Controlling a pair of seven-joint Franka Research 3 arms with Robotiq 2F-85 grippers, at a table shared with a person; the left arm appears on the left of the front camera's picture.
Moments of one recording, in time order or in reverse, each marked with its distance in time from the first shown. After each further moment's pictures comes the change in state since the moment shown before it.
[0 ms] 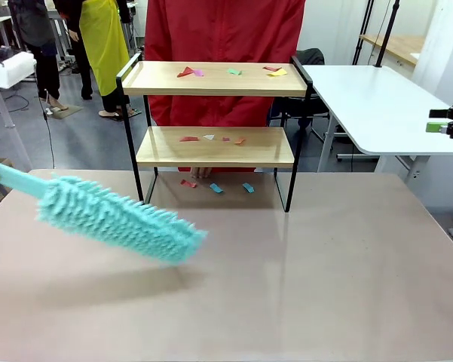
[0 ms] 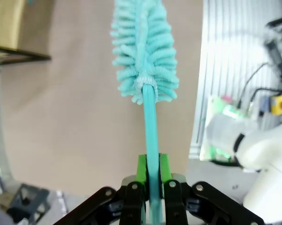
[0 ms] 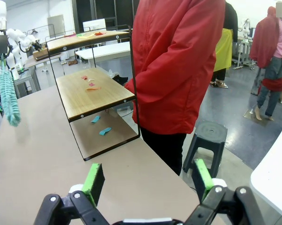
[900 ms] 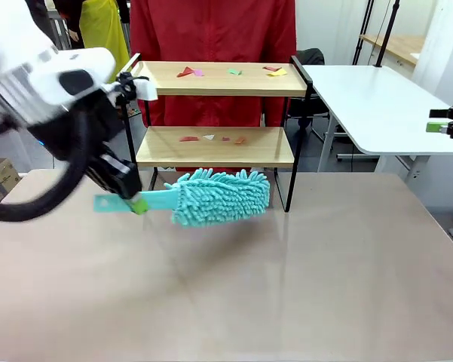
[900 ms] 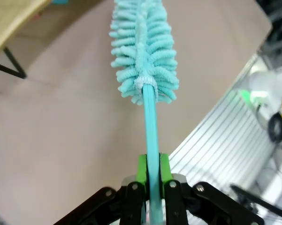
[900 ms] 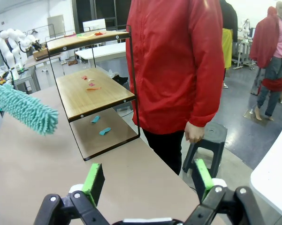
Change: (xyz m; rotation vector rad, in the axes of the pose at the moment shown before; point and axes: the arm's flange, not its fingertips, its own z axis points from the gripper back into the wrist) left arm 0.157 -0.070 -0.089 0.047 -0.294 0.739; right arm 0.000 0.000 0.000 0.000 0.000 0.000
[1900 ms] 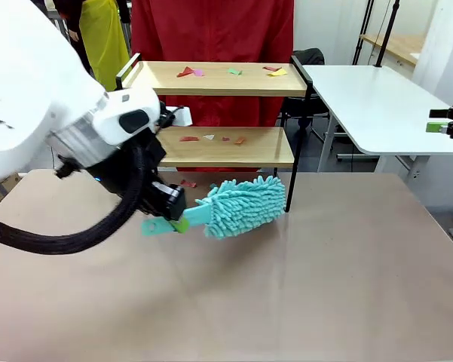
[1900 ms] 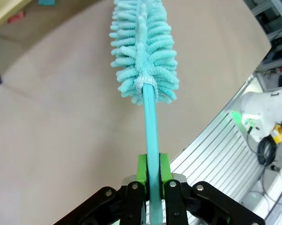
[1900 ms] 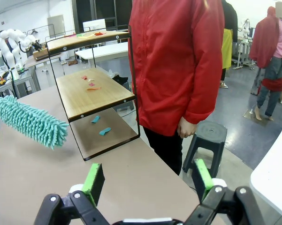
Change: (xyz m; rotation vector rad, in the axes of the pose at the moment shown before) left arm 0.011 -0.023 -0.054 -0.046 -0.047 0.084; right arm 0.000 0.000 0.000 0.000 0.000 0.000
